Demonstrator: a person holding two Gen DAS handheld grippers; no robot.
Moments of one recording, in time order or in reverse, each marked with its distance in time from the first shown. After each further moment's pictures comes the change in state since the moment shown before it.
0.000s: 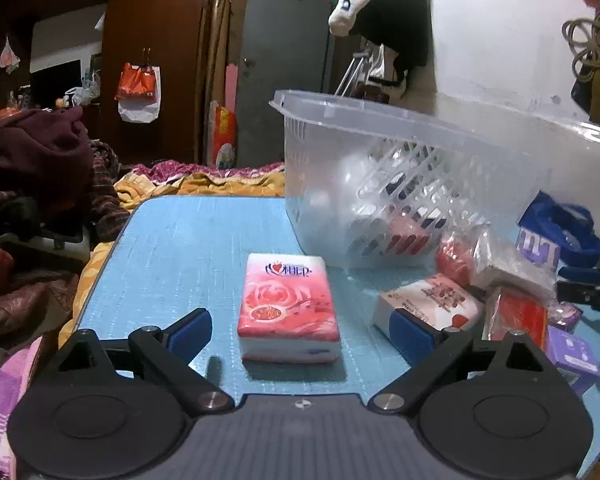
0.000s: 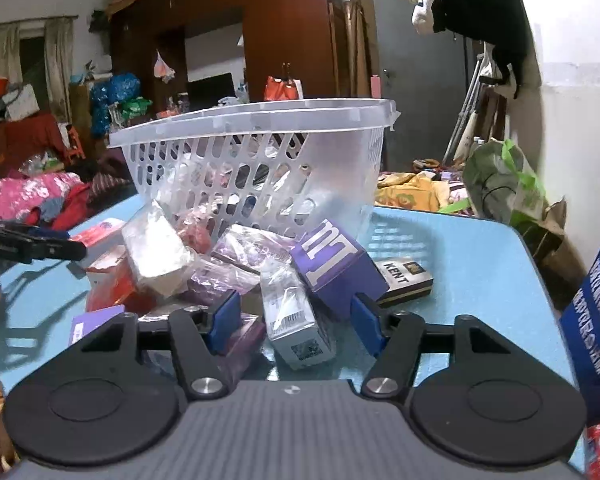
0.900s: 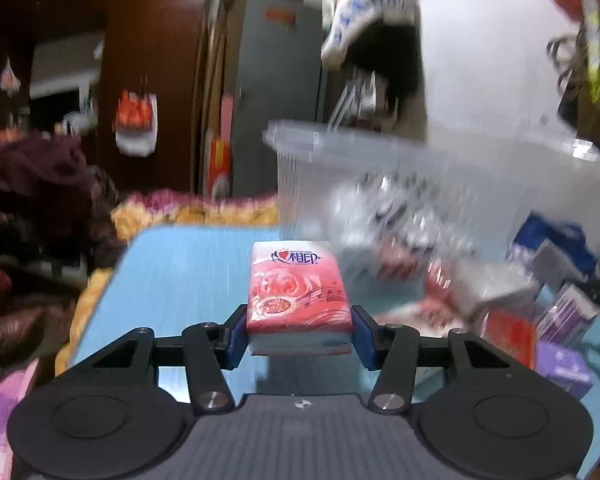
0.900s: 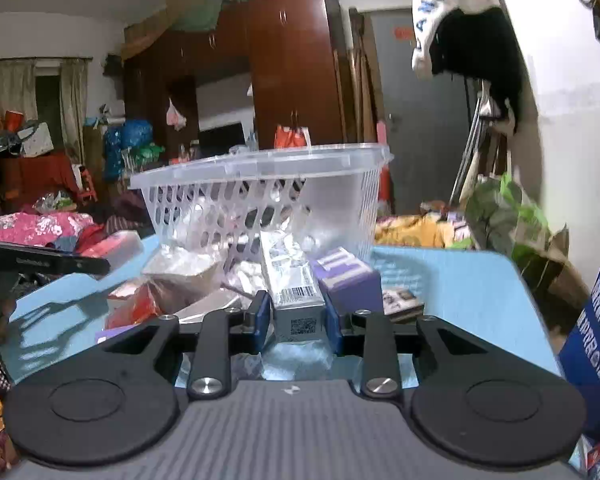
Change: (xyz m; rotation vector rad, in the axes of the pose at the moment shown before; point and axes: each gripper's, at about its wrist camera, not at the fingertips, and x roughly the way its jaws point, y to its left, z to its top) left arm -0.022 0.000 -0.008 0.007 -0.154 -0.029; right arm -0.028 -0.003 -0.015 -0.002 -0.172 0.024
